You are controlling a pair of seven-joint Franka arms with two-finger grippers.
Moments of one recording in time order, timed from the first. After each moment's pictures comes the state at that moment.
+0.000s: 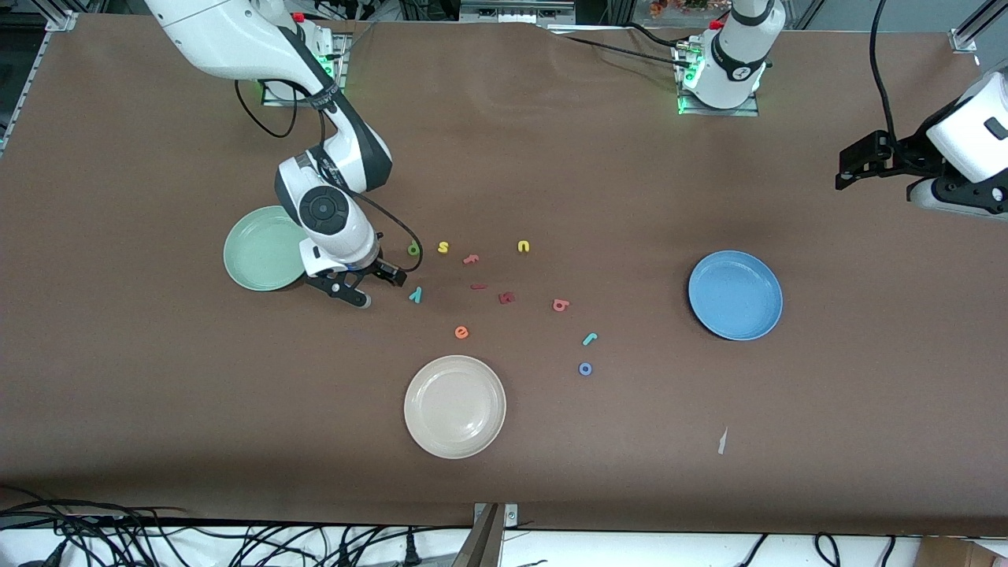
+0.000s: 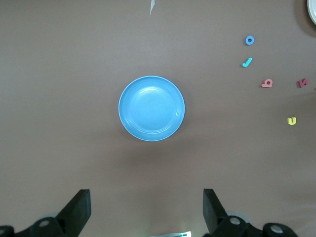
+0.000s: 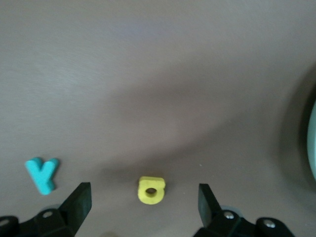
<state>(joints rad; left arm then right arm) -0.11 0.07 0.06 -1.46 -0.03 1.42 0.09 0.30 0.50 0.17 -2.01 -0.16 2.41 1.01</state>
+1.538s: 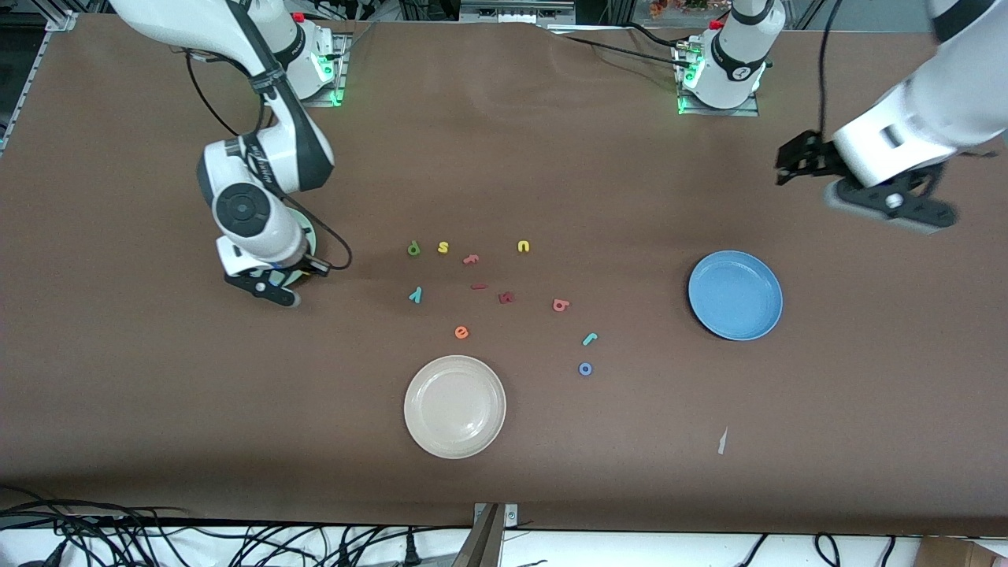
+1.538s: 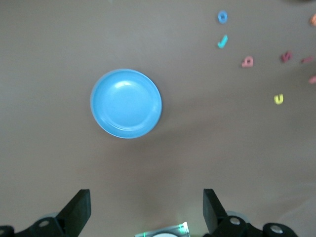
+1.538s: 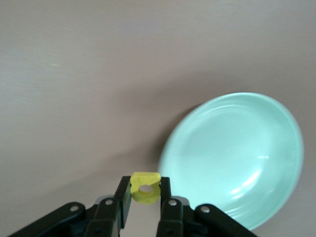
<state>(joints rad) -0.20 0.12 0.01 -1.50 -0.04 1.42 0.09 0.30 0.32 -0.06 -2.10 -0.16 2.24 0.69</state>
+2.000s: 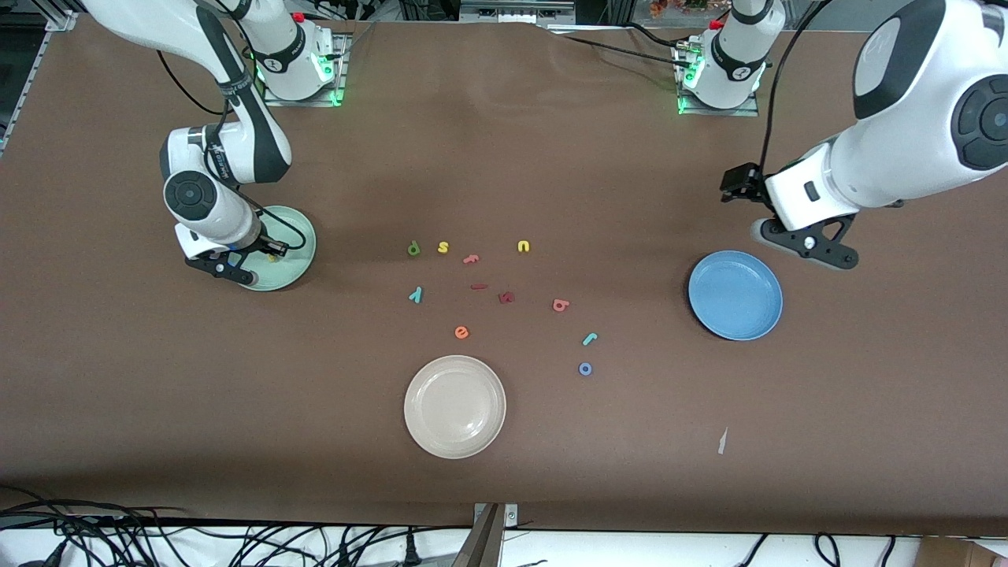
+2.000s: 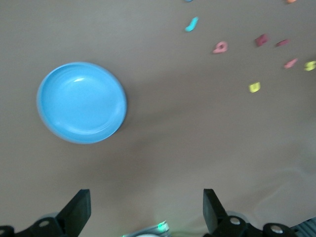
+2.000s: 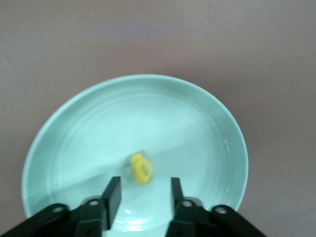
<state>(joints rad) -0.22 0.19 0.01 -1.54 -0.17 1.49 0.11 0.30 0.28 -0.20 -2.32 -0.16 2.44 0.54</state>
